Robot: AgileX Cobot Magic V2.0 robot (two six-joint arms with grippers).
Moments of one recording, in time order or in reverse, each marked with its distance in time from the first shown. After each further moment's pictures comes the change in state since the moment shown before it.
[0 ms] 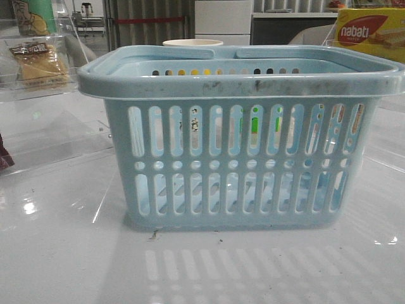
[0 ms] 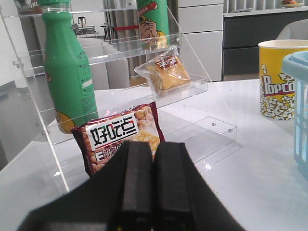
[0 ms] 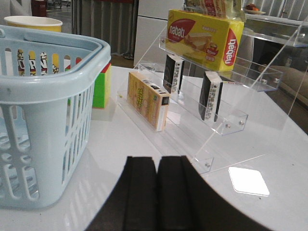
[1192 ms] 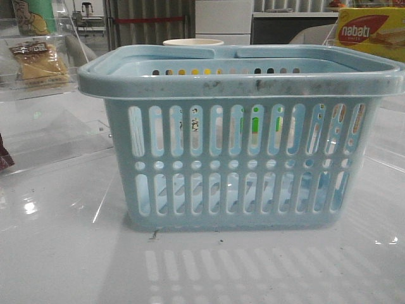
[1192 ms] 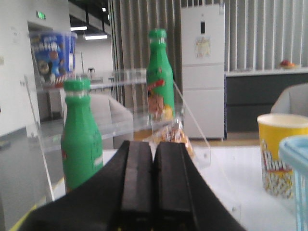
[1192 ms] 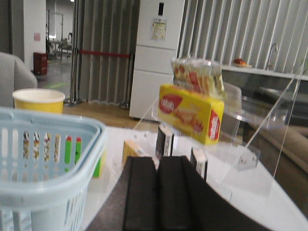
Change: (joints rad) left arm 0.000 0.000 -0.166 -0.028 -0.093 0.000; right arm 0.000 0.000 -0.227 0.000 0.007 0.000
